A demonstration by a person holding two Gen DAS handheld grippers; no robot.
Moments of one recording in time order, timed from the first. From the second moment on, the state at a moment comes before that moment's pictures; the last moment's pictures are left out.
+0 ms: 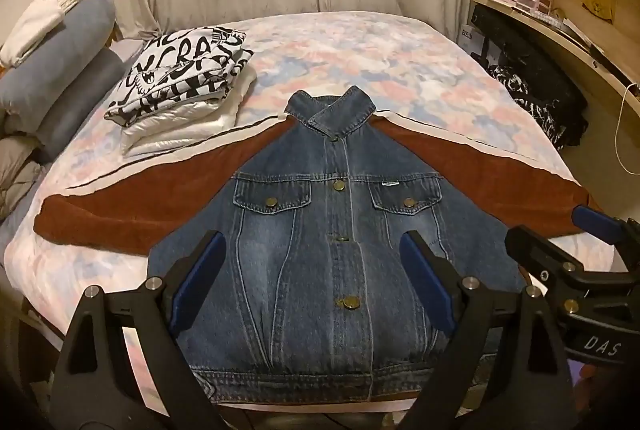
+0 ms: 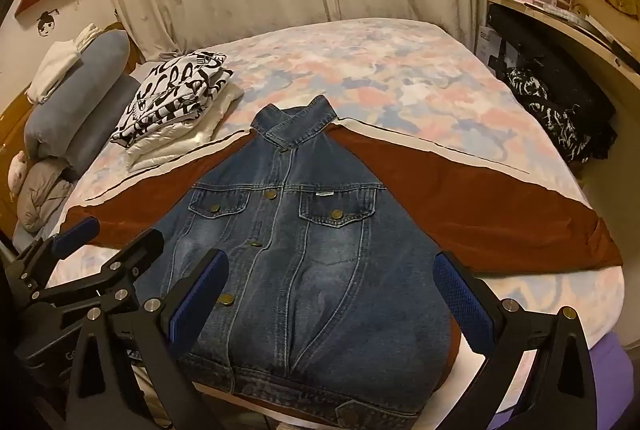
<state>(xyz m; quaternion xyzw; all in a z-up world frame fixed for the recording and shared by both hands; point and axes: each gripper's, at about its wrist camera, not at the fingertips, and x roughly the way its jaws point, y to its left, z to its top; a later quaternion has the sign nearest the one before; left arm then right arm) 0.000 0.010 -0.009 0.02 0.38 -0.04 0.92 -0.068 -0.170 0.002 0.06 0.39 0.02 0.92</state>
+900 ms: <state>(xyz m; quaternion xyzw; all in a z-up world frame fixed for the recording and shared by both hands) -0.015 0.016 -0.008 0.02 0.39 -0.04 0.92 -0.072 -0.168 0.003 0.07 0.40 0.04 0.91</state>
